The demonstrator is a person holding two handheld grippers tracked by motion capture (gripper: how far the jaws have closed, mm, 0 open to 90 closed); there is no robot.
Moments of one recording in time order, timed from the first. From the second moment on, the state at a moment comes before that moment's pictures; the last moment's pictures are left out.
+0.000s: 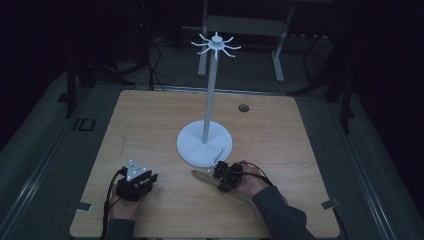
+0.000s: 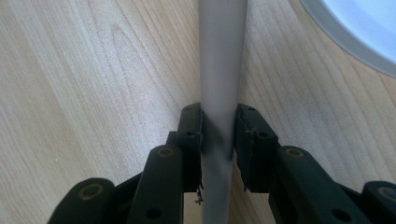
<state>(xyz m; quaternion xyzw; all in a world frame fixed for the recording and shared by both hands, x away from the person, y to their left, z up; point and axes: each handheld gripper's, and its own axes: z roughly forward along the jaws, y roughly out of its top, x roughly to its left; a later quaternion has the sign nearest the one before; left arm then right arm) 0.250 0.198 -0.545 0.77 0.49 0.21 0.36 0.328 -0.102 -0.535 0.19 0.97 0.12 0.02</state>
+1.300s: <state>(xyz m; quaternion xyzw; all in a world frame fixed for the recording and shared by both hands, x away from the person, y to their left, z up) 0.251 0.198 -0.546 0.76 0.49 0.21 0.36 0.322 -0.136 -0.496 0.22 0.94 0.23 0.07</state>
